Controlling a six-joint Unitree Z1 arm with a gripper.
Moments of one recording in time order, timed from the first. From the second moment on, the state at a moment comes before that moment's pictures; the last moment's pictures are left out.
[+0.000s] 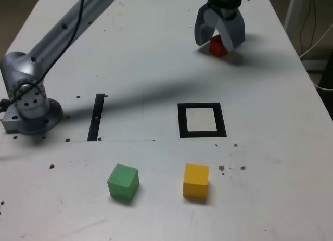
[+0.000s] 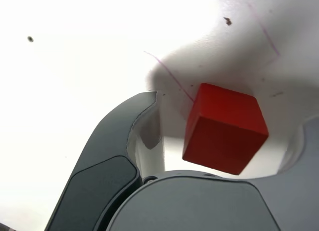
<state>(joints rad) 0.48 2.54 -2.44 1.57 0.20 1.17</state>
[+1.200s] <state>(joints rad) 0.47 2.54 -2.42 1.57 0.20 1.14</state>
